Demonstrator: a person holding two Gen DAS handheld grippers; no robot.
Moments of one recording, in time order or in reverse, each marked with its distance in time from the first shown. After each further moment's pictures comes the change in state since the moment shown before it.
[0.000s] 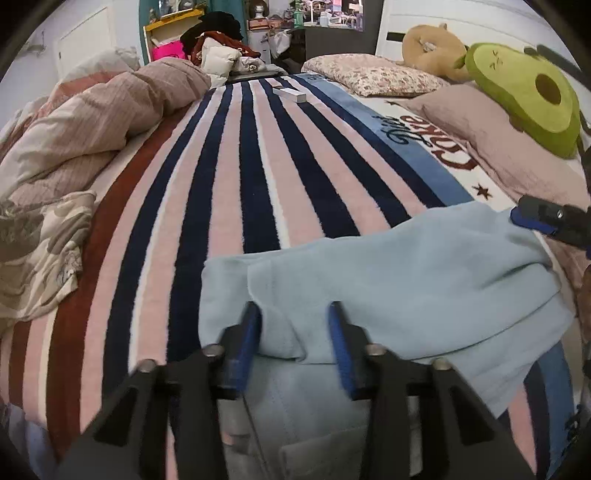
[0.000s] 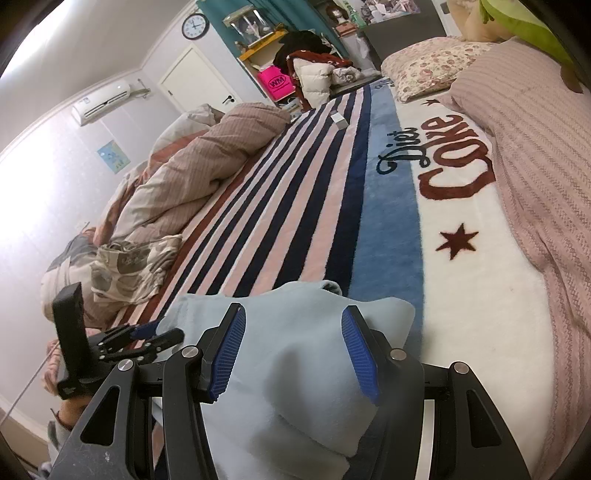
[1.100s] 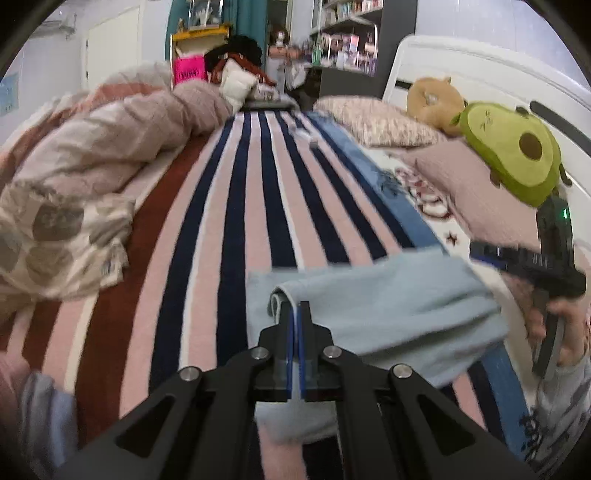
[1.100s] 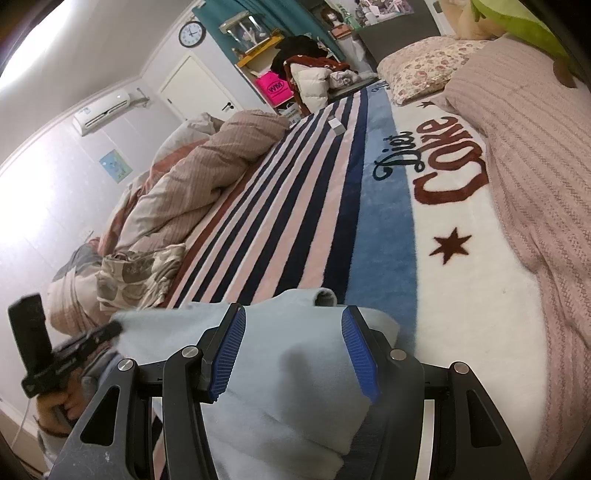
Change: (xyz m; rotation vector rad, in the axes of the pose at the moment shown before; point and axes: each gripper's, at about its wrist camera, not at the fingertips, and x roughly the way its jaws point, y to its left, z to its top) left arm -0.093 0.038 -0.017 -0.119 -0.100 -0.064; right arm -0.007 -0.004 0.004 0.035 -0.022 0.012
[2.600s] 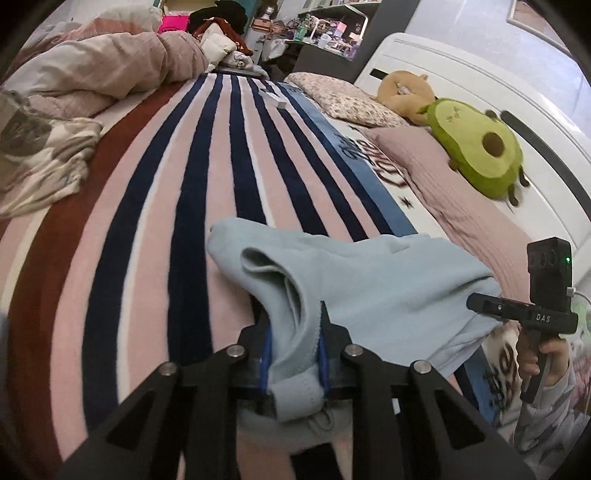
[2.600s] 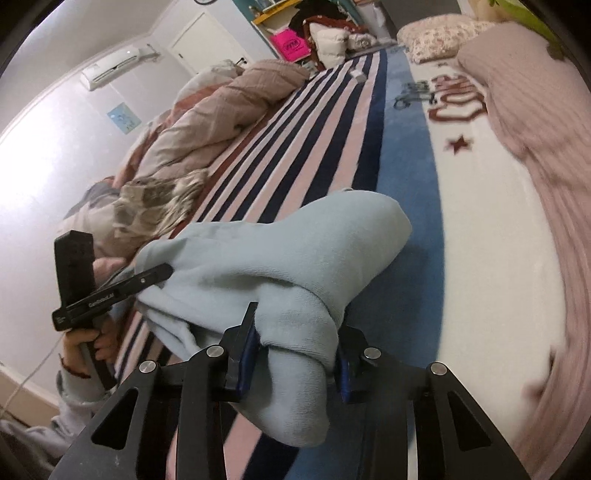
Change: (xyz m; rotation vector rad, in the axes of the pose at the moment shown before) left arm -0.005 0.014 -0.066 -0.100 0.081 -0.262; right arm -0.050 0.037 -0.095 -0.060 0.197 0.025
